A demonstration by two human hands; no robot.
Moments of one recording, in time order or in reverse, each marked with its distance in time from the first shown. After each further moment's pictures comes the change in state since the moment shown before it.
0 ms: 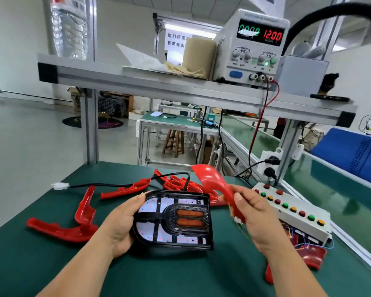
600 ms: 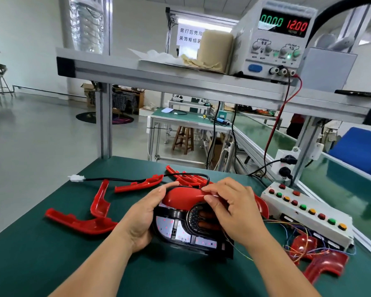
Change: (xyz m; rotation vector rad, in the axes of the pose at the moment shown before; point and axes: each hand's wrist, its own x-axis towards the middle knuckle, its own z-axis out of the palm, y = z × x) left_hand -0.008 0.004 0.013 0.083 -0.091 0.100; right_hand 0.010 -0.005 0.052 -0.767 -0.061 -0.524
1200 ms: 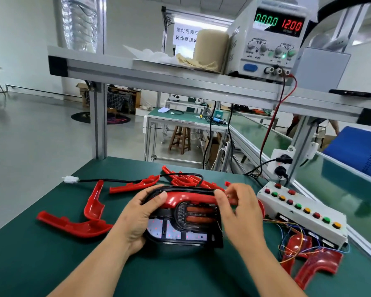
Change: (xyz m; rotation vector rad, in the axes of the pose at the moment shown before) left_hand 0.004 -0.008 -0.003 -0.111 0.118 0.053; right_hand -0.016 0.017 0.014 0.051 0.250 0.302
